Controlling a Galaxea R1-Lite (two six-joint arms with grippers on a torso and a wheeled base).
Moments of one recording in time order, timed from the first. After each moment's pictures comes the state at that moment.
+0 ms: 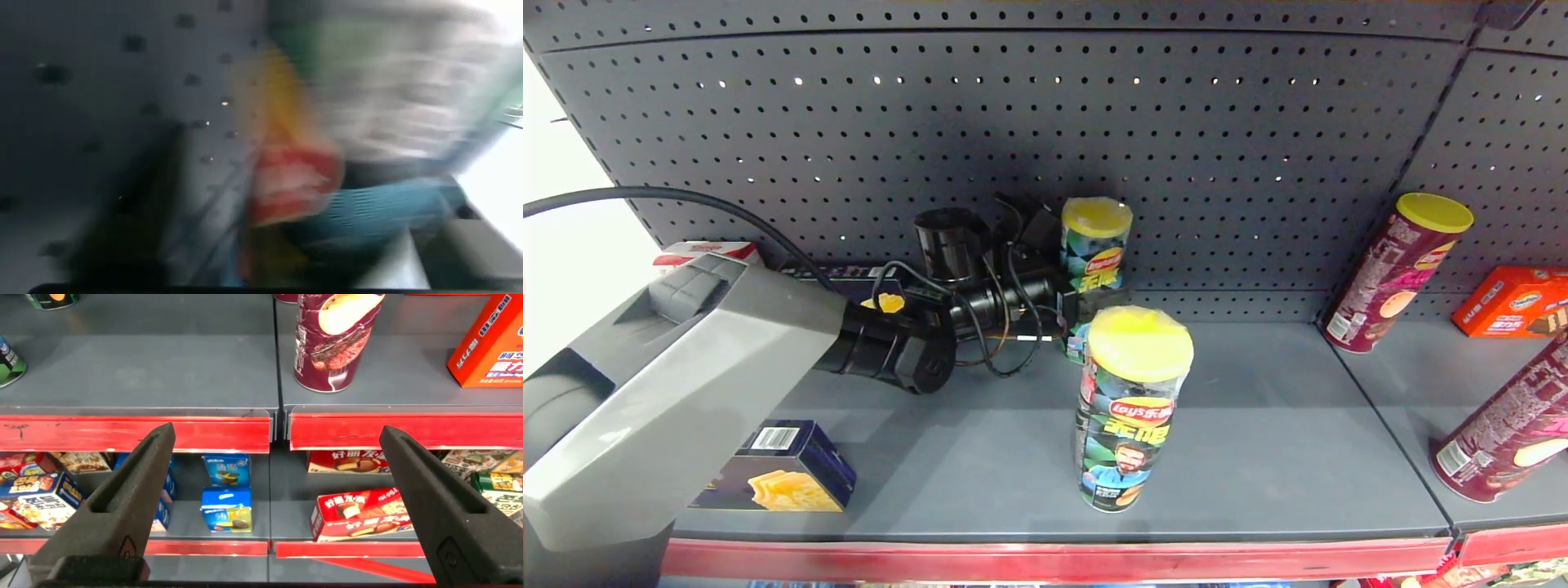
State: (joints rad) left arm -0.43 2.29 -1.52 -0.84 -0.64 0.05; right arm 0.02 0.01 0.00 0.00 -0.01 0.01
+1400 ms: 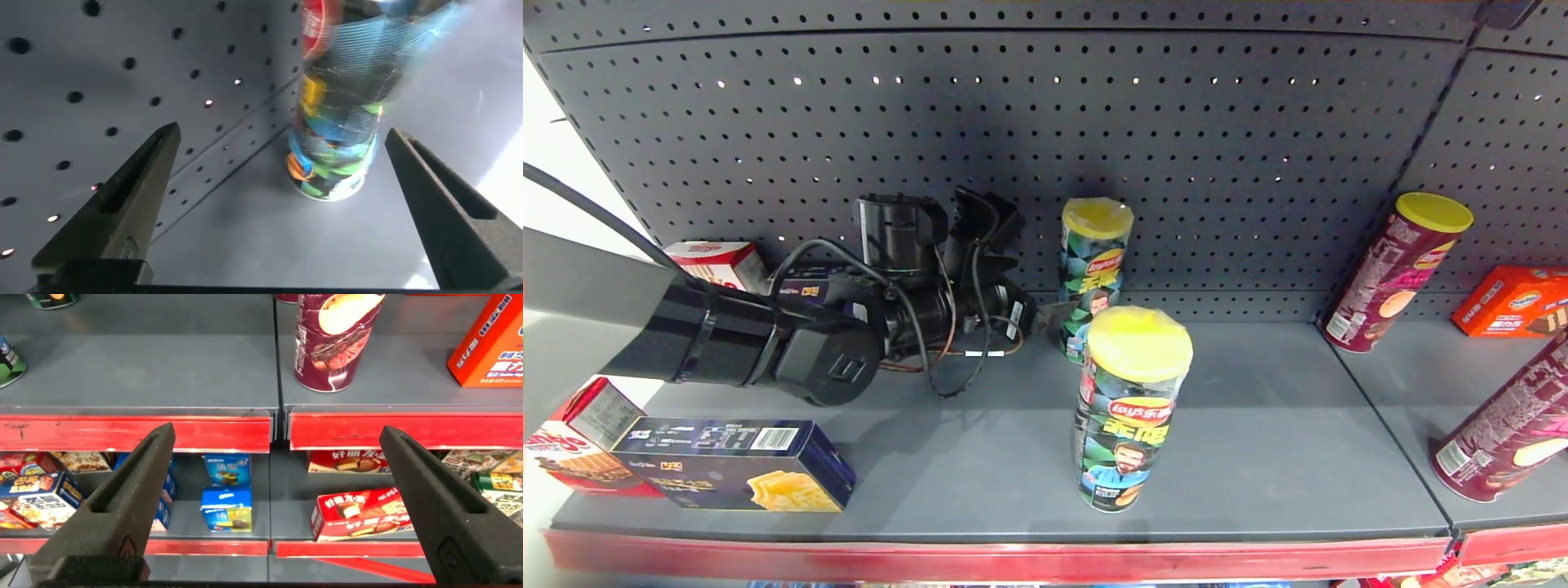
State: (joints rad) left arm -0.44 2.00 -1.24 -0.57 -0.23 0.23; right arm 0.01 0.01 0.00 0.00 -0.01 0.01
